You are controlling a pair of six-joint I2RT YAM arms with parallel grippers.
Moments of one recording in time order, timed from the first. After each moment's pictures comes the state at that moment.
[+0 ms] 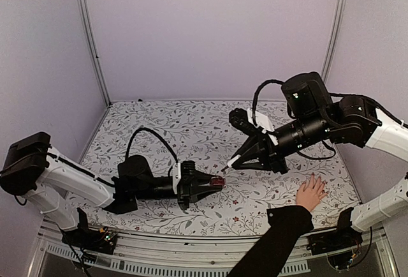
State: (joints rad) left arm -1.18 1.52 0.49 1.10 0.28 0.18; right arm 1.09 1.25 1.34 -0.72 -0.39 -0.23
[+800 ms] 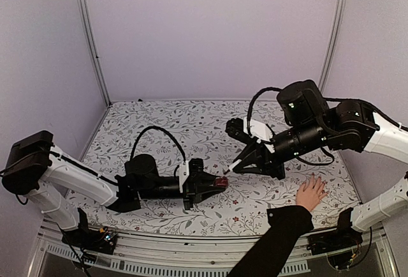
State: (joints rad) left arm -1.19 1.55 0.54 1.00 0.25 0.12; right arm 1.14 1.25 1.32 -0.74 -0.25 -0.24
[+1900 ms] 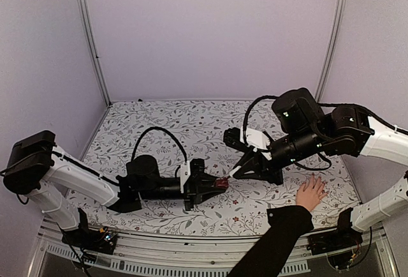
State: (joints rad) left arm -1.19 1.56 0.54 1.01 0.25 0.09; right arm 1.15 1.26 1.27 -0.74 -0.21 -0.25
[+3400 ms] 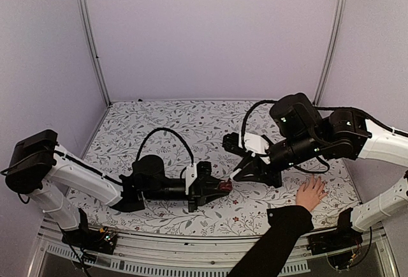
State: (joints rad) left arm -1.20 1.59 0.58 0.94 0.26 0.11; right arm 1.16 1.26 1.24 -0.73 -0.18 -0.26
